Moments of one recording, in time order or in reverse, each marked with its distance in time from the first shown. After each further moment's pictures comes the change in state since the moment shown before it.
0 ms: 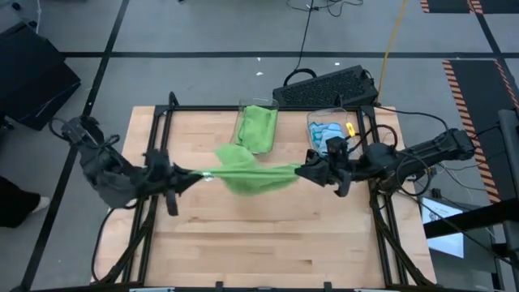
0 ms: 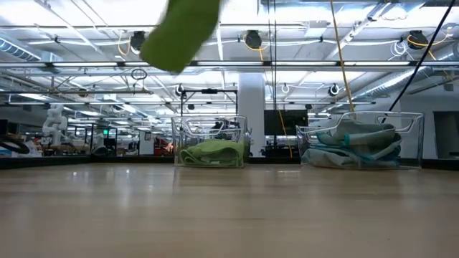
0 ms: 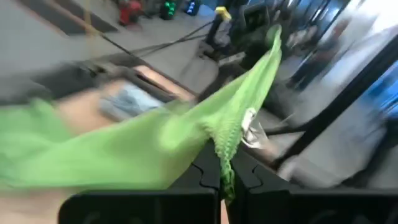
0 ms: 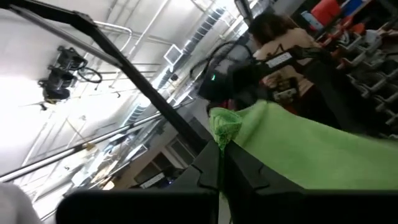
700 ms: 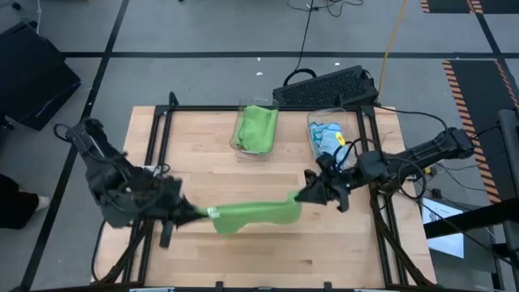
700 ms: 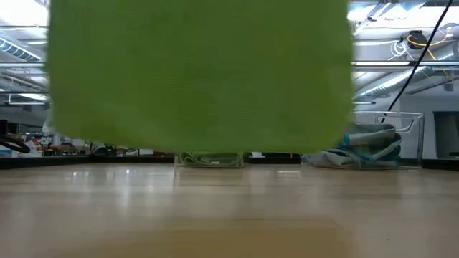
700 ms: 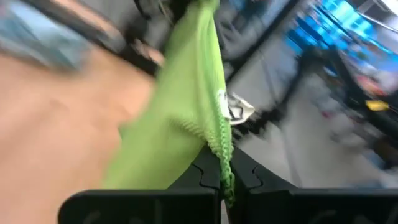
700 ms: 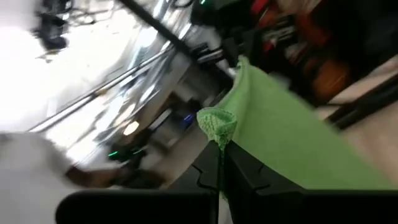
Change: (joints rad) left arm -0.075 0.093 -0.008 0.084 0.306 -0.100; right arm 0.057 0.001 0.000 -0.203 -0.186 0.131
